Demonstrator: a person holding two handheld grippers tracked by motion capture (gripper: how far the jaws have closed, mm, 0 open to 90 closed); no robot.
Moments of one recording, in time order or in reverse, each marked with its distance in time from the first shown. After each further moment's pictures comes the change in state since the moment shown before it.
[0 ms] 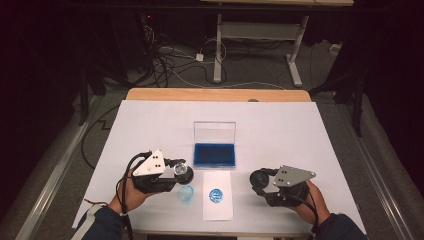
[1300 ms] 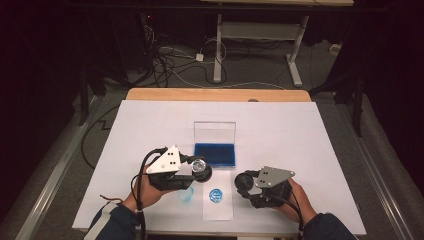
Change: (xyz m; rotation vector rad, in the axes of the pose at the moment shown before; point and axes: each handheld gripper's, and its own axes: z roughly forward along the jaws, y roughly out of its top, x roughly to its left) left arm -0.015 0.038 0.022 -0.104 -0.072 0.041; right arm 0.016 0.020 0.028 0.014 0.067 -0.037
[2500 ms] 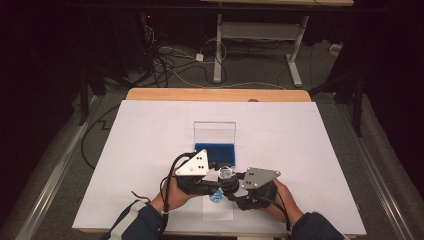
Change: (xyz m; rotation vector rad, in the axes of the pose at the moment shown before) left arm -0.016 0.011 0.055 -0.051 -0.130 -0.016; right arm 0.014 0.019 0.021 -0.048 0.071 0.007
